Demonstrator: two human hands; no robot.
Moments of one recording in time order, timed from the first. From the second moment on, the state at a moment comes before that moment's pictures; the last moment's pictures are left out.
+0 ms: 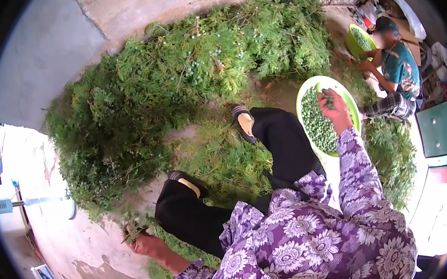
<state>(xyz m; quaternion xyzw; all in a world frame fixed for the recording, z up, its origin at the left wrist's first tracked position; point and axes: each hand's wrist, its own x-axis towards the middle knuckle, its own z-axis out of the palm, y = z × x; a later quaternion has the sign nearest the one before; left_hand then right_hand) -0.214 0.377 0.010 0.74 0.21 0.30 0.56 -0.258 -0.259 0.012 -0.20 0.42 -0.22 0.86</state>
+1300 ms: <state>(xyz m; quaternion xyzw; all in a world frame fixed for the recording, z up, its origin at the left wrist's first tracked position) -0.269 0.220 0.103 0.37 0.06 -0.08 0.92 -0.269 0.056 0.095 -0.45 -0.12 0.26 0.85</state>
